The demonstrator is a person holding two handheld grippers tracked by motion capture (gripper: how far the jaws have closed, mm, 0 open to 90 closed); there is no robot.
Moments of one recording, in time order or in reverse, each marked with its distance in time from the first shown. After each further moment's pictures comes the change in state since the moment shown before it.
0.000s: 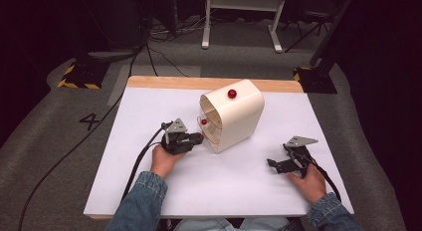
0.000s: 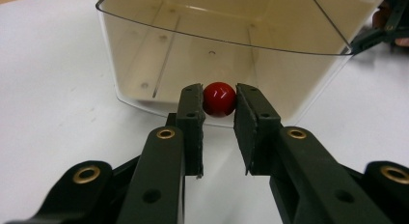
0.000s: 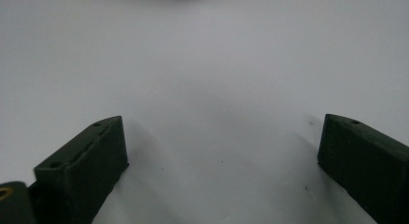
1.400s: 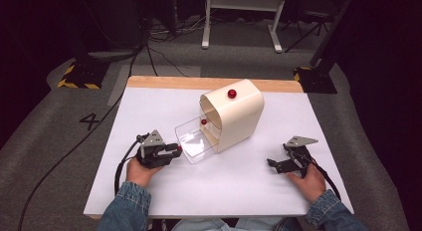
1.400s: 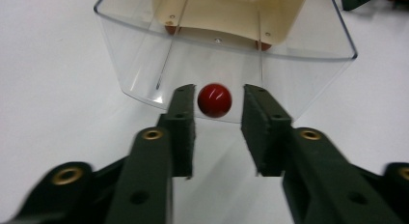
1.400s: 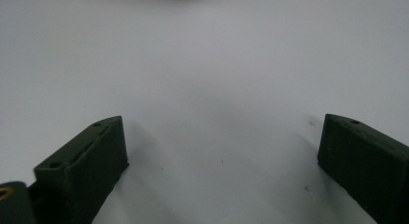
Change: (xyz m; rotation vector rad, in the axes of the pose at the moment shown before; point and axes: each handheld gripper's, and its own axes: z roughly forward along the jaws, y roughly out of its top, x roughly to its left) left arm -0.006 -0.037 -0.064 0.064 0.068 -0.009; right arm 0.000 0.000 0.000 0.000 0.001 0.002
